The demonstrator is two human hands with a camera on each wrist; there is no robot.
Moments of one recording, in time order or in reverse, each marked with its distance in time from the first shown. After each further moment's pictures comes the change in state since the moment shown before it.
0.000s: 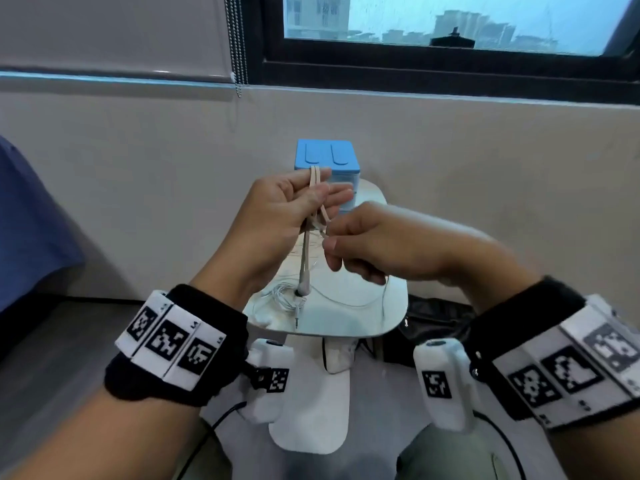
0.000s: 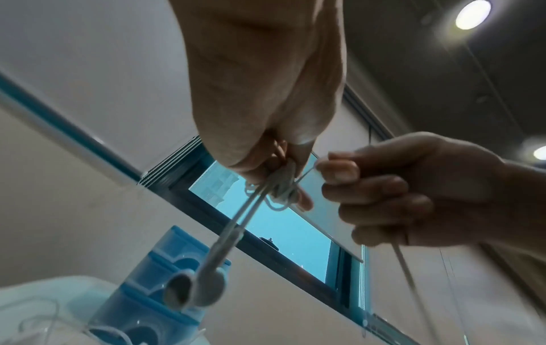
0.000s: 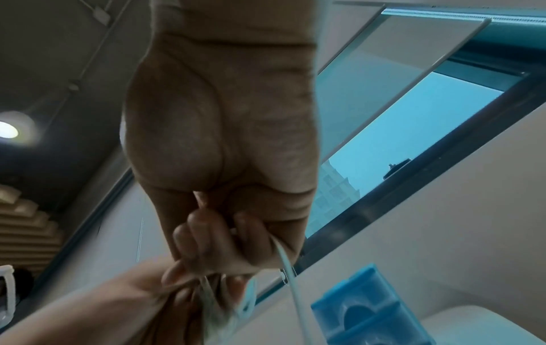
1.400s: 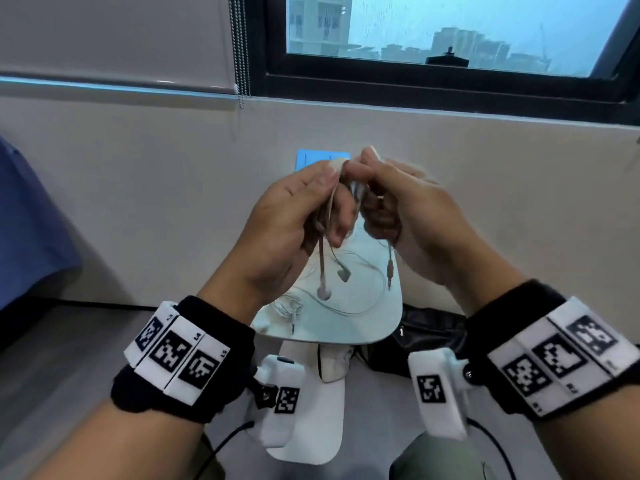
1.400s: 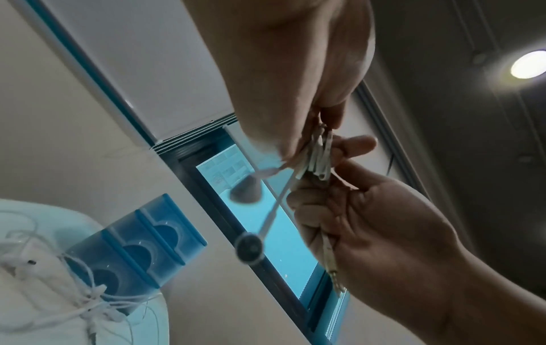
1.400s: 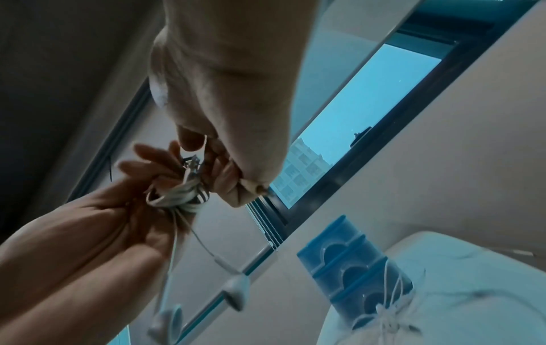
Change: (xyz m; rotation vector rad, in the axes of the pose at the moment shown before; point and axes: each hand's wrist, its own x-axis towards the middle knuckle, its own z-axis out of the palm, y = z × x) left_hand -0.014 0.016 0.017 -0.162 -0.225 0.213; right_hand 0.001 -0.001 -0.011 0.713 0.380 -0.235
